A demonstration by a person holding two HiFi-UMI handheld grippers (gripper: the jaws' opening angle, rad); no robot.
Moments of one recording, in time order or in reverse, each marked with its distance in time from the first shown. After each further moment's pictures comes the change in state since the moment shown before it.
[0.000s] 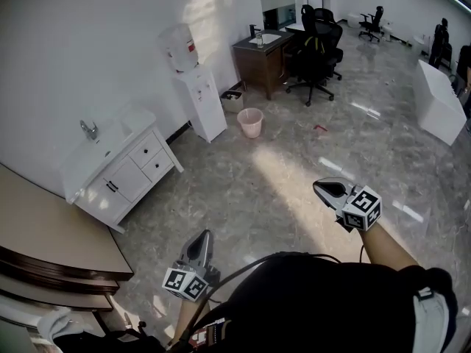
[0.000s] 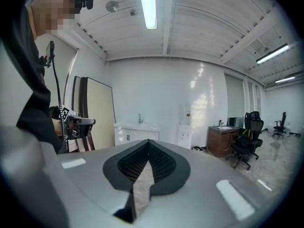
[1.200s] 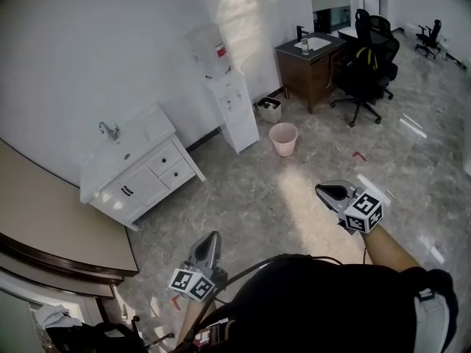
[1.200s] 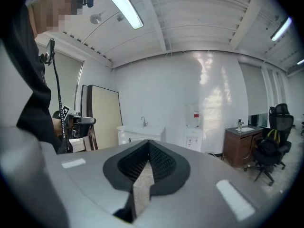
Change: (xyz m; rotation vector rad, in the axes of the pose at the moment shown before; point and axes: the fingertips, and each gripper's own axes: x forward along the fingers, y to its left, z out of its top) left arm 0.309 0.062 -0.002 0.039 -0.025 0.227; right arm 0.177 -0.324 0.010 -0.006 -0.039 0.257
